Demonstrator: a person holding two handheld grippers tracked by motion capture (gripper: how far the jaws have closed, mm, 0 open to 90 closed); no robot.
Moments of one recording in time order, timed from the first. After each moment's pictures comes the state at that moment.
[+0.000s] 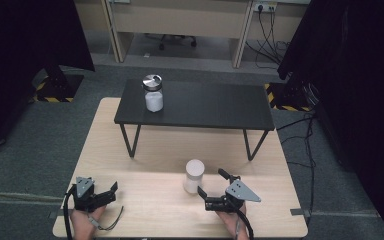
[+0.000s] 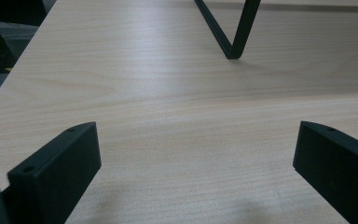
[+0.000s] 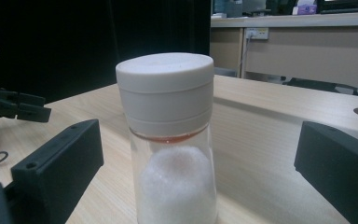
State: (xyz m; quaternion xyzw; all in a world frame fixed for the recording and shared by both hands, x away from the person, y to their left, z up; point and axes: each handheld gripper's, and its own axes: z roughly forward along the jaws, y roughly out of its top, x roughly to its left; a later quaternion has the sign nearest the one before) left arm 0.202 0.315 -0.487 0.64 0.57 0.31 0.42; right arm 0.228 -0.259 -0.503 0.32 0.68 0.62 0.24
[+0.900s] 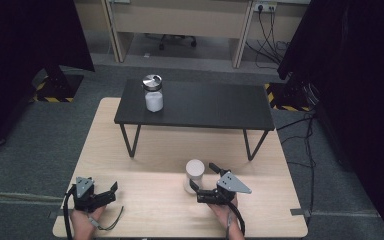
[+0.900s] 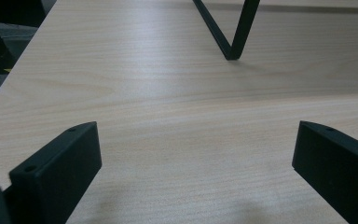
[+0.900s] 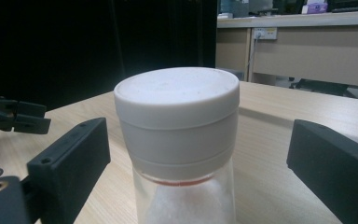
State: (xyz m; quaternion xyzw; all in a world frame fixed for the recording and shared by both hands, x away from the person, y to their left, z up) left arm 0.201 0.316 -0.488 0.64 0.57 0.31 0.42; right arm 0.249 -0.239 -0.500 0.31 0.68 0.62 0.23
